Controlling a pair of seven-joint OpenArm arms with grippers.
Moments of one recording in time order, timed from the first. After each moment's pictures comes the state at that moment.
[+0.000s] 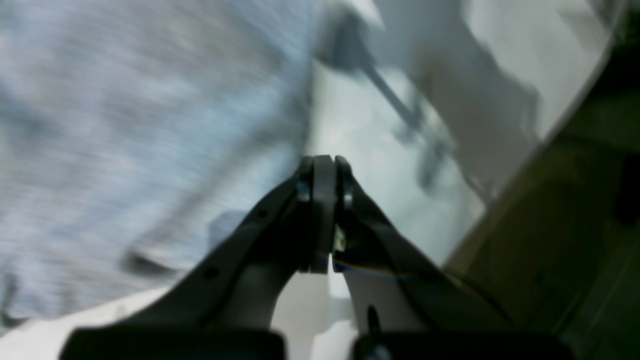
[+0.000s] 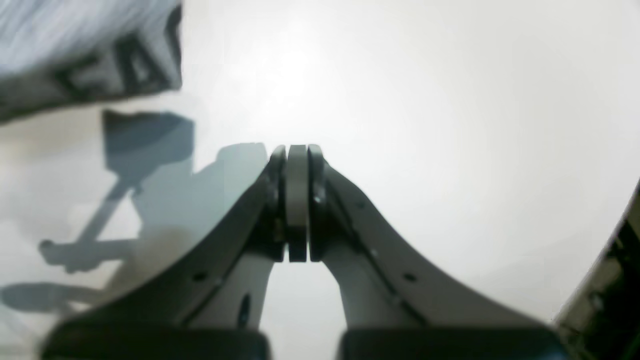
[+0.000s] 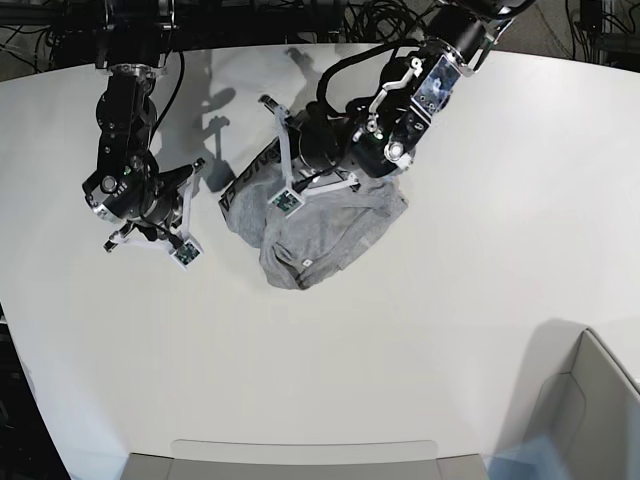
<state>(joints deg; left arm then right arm) -4.7 -5.6 35.0 104.2 -25.8 -5.4 73.5 5.8 8.3 4.9 100.8 0.8 44.7 -74.2</state>
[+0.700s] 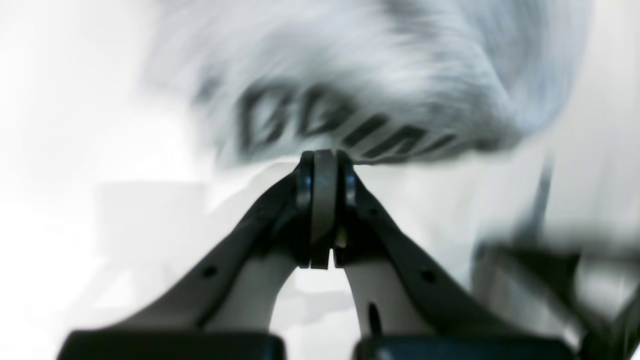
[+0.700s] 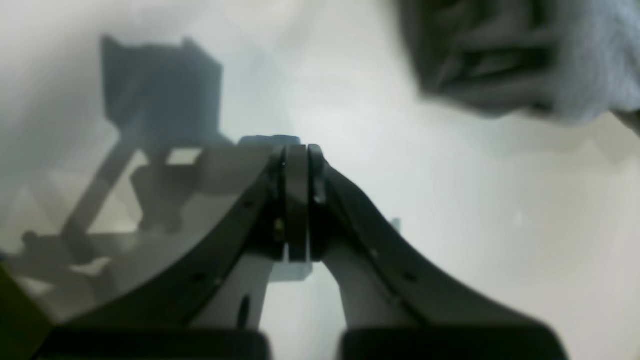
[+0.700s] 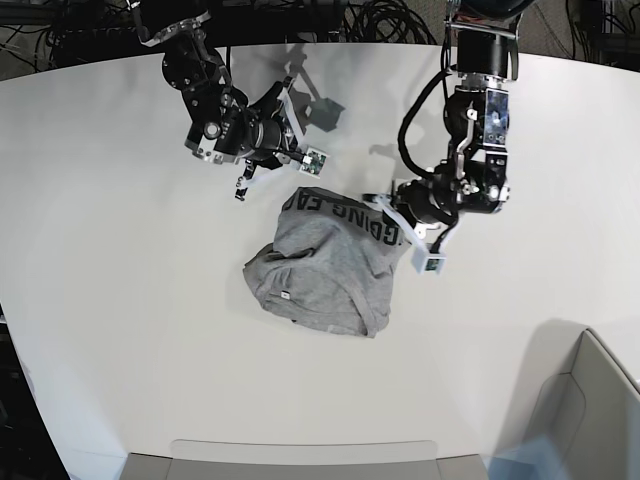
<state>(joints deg) -5.2 -5.5 2.1 92.2 -25.1 -4.5 68.4 -4.4 8.0 -21.6 102.7 1.3 44.7 -66.6</state>
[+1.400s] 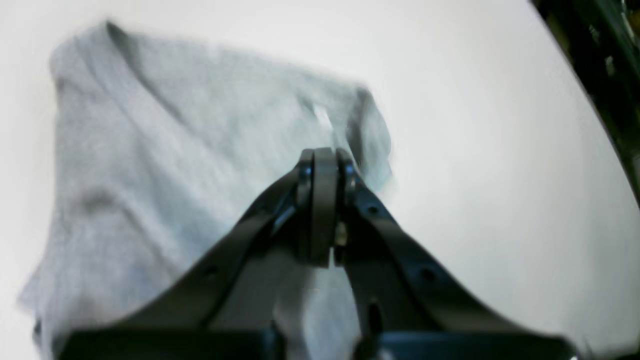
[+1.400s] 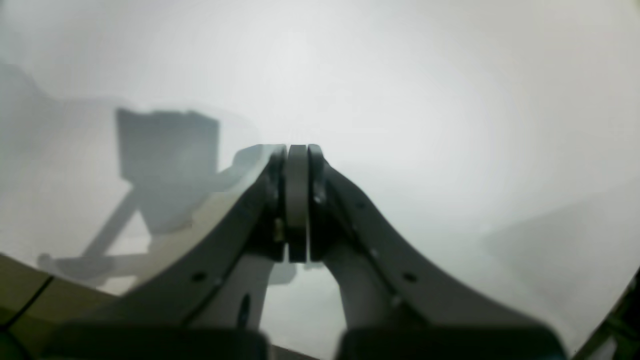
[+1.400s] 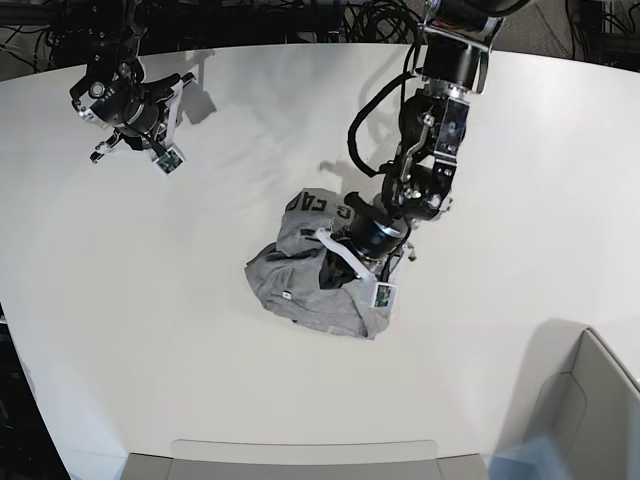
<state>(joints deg) -8.9 -0.4 13.1 83.4 -26.2 -4.7 30.9 -18.7 10.0 12.9 113.9 0.9 44.7 -65.6</state>
